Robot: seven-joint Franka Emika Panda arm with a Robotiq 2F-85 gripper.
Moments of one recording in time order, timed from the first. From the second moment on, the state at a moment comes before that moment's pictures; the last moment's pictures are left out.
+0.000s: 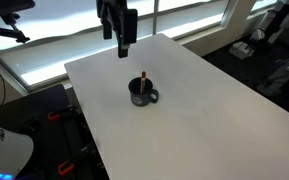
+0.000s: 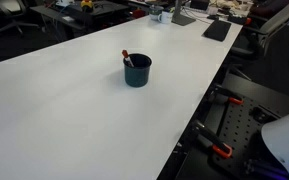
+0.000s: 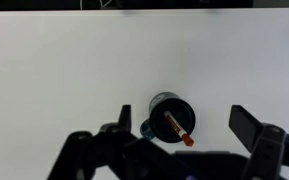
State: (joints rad) arm -0.02 -0.37 -0.08 -2.44 -0.01 1.95 -0.07
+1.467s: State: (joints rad) arm -0.02 -0.22 -0.08 -2.29 -0.01 1.95 -0.09
